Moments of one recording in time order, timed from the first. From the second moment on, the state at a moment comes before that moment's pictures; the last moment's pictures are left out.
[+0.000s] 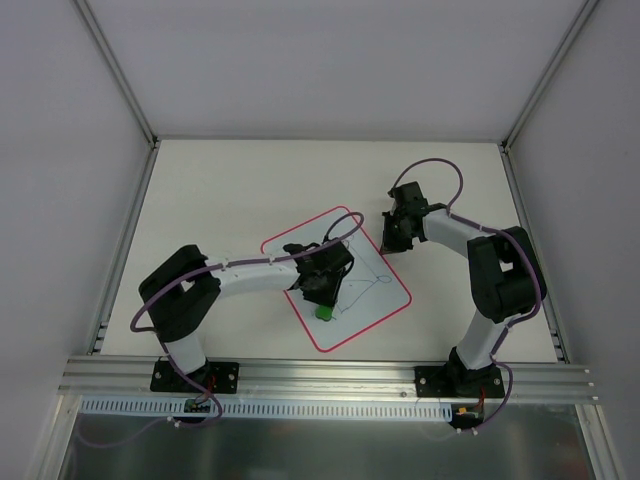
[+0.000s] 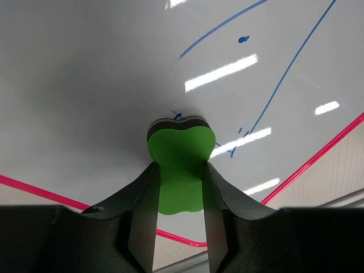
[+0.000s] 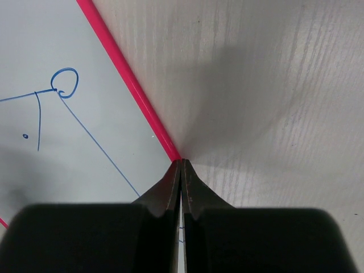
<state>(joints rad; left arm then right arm) -1.01 1.74 1.07 -0.55 -0.06 -0.65 0.36 1.78 1.07 -0.41 -0.14 0.37</state>
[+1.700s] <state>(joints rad) -0.82 1.85 1.26 -0.77 -0.16 -0.56 0.36 1.78 1.06 -0.37 -0.14 0.38</state>
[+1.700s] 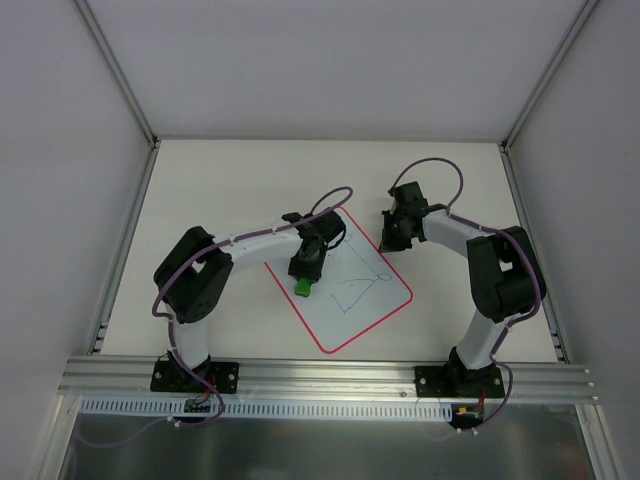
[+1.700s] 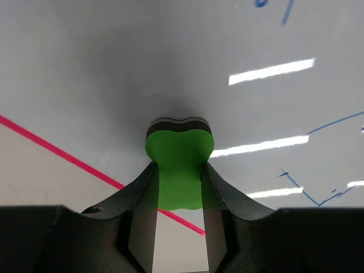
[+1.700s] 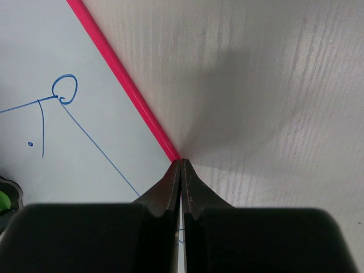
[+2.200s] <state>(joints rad) -1.15 1.94 1.37 -0.75 -0.09 -0.54 0.36 1.78 1.06 -0.37 -0.14 0.38</state>
